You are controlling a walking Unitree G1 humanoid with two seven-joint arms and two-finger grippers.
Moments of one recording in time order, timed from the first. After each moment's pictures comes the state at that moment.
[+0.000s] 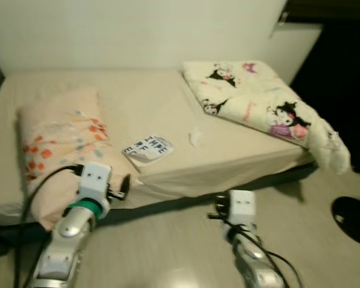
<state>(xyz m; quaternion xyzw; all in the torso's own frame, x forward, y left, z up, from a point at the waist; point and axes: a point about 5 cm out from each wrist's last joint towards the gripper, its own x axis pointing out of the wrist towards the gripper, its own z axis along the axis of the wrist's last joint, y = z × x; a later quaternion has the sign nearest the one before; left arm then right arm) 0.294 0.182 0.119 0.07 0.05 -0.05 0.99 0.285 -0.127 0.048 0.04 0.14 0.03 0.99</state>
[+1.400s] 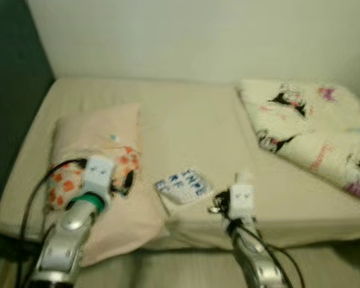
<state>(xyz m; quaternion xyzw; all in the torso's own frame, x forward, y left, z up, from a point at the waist) 0.299 0.178 0.122 0.08 0.05 -0.07 0.99 0.291 -0.129 0.051 0.02 0.14 0.03 0.99</state>
